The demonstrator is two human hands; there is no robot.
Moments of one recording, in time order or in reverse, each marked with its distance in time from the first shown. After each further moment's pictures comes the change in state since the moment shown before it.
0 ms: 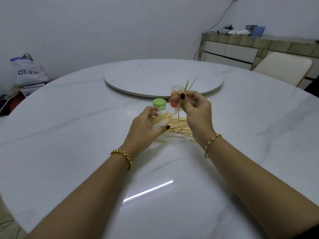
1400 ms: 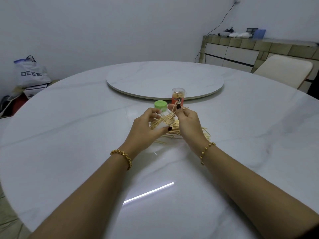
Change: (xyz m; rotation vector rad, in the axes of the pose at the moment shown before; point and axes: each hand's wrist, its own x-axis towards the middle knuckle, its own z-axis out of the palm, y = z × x) left_hand 0.001 0.004 -0.005 -0.060 -0.026 -0.035; right_hand -0.011 0.016 0.009 -0.319 -0.074 0.185
